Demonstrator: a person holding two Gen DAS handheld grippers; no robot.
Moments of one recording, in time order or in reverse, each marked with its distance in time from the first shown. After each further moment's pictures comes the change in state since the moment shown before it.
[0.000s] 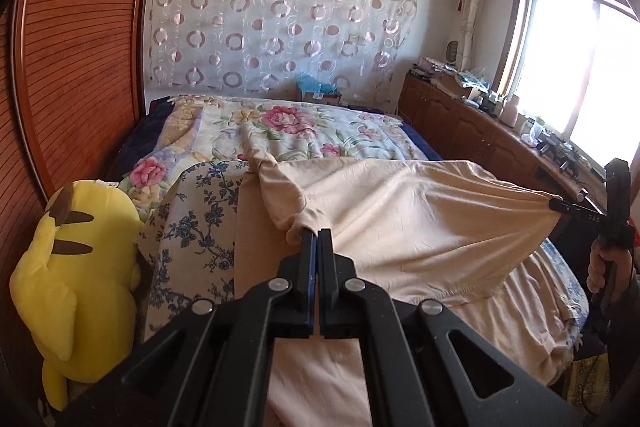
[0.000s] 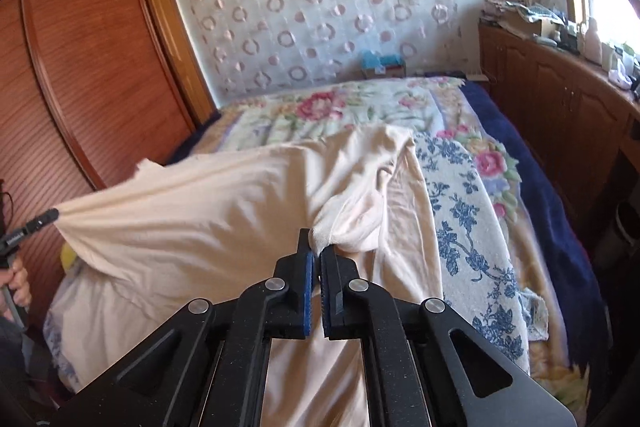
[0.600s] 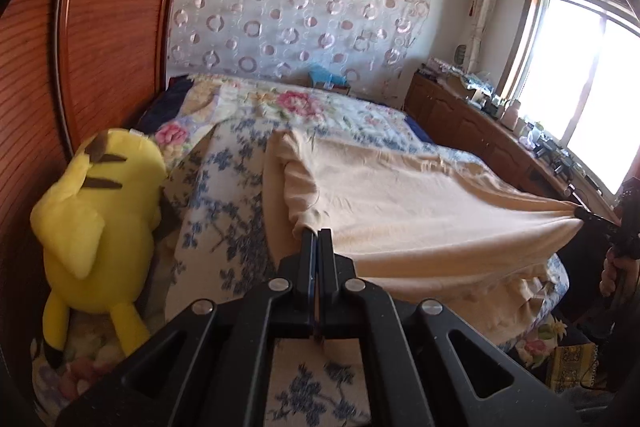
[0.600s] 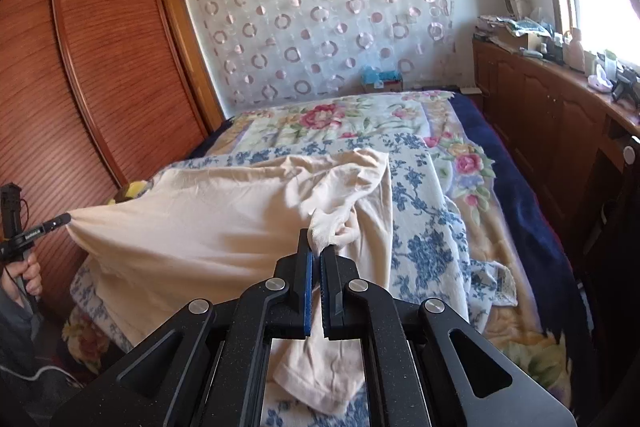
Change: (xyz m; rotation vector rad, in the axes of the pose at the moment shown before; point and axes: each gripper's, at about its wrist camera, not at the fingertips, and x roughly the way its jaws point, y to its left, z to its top) left arm -0.066 0.016 -0.066 -0.075 0.042 0.025; right arm -0.119 -0.008 -0.051 -0.025 -0.034 -0.007
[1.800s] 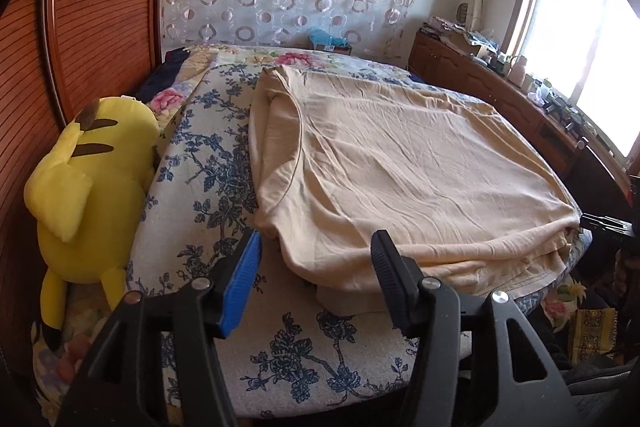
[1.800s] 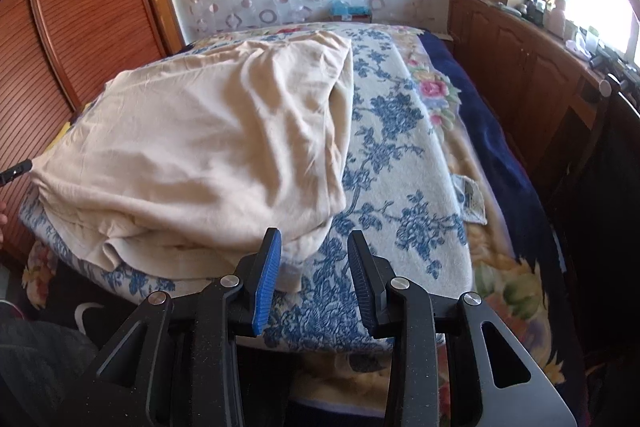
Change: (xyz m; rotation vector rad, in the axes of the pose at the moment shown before) left arm 0.027 -0.022 -0.047 0.061 0.115 0.036; right arm 0.021 -0.007 -0.096 -0.034 0.243 -0.150
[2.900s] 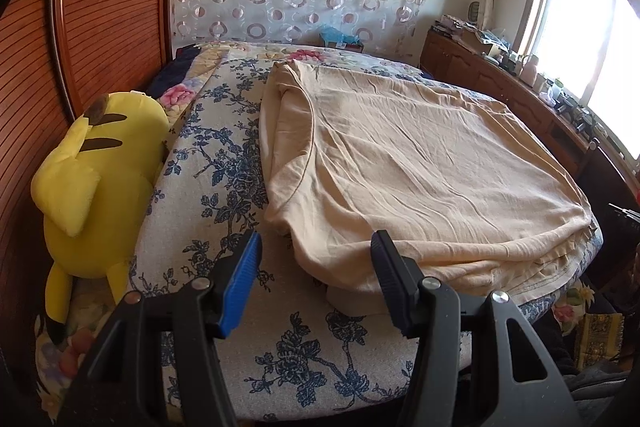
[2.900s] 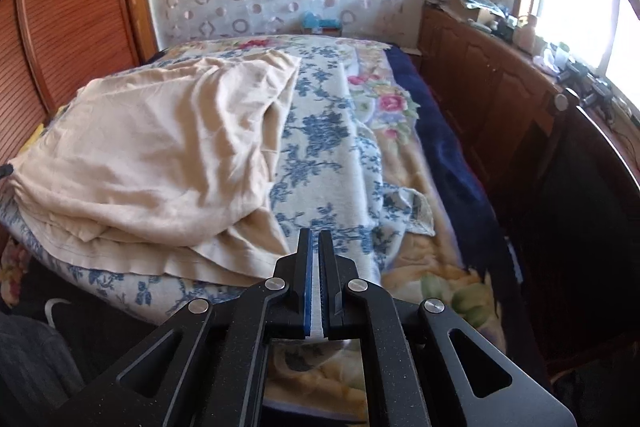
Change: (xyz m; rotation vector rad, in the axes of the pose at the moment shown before) left arm 0.005 0.001 0.000 -0.013 0.003 0.035; right arm -0.031 -0.039 0.003 -0.004 -0.054 -0.143
